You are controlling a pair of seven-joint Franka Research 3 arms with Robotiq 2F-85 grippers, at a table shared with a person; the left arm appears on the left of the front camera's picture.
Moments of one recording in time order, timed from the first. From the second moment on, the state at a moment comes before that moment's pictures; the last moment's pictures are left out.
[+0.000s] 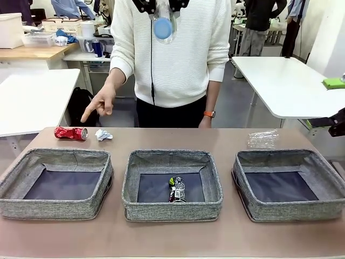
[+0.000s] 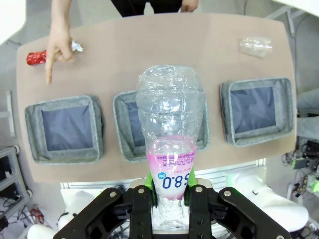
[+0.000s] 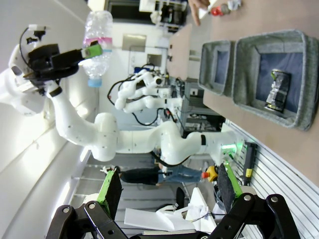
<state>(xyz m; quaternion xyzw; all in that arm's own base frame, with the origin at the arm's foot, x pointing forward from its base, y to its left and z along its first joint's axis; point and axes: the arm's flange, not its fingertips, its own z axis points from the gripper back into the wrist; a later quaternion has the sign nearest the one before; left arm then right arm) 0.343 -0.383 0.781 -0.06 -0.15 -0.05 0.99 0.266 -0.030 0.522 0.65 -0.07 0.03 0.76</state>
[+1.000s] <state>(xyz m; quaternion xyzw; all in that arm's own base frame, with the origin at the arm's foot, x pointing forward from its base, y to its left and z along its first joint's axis) 0.372 -0.275 0.752 -0.05 -0.16 -0.03 0.99 0.266 -0.031 0.521 0.65 -0.07 0.03 0.76</state>
